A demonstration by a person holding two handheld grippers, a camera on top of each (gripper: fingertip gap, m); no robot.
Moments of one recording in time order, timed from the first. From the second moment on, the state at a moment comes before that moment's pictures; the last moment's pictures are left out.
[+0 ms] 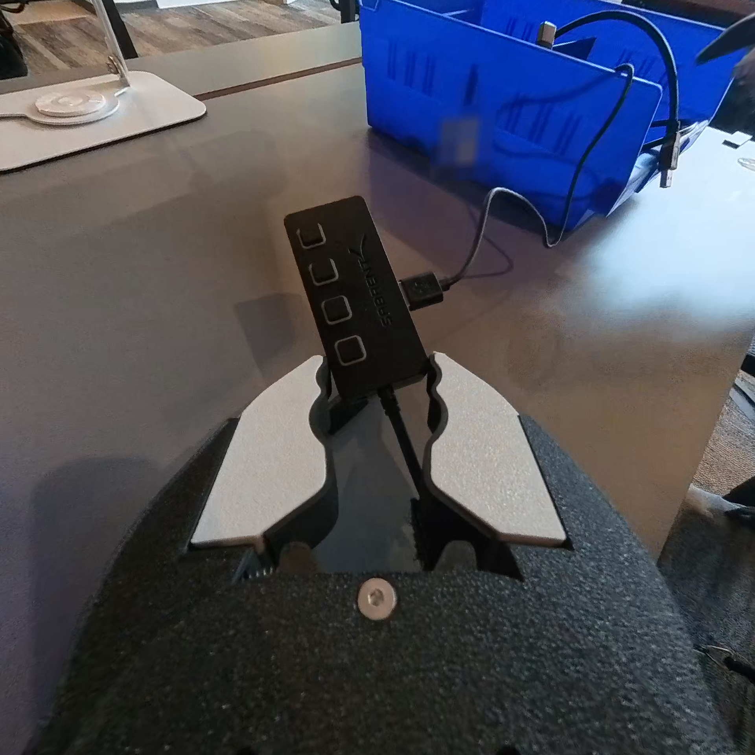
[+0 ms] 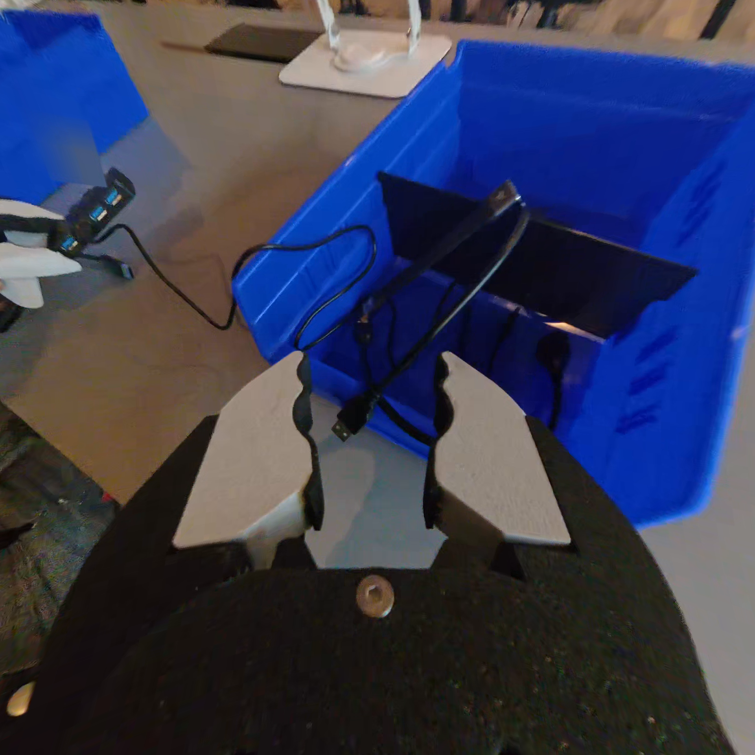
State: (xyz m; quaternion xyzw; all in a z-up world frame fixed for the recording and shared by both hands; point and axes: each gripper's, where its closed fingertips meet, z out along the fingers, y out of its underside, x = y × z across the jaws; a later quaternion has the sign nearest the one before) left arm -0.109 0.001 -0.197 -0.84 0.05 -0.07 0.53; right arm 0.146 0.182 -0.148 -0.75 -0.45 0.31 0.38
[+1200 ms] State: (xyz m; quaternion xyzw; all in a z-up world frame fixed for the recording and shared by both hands) left arm -0.124 0.003 -0.195 -0.84 0.01 -0.05 0.54; right arm 0.030 0.022 0.006 -0.49 -0.28 0.57 0.59
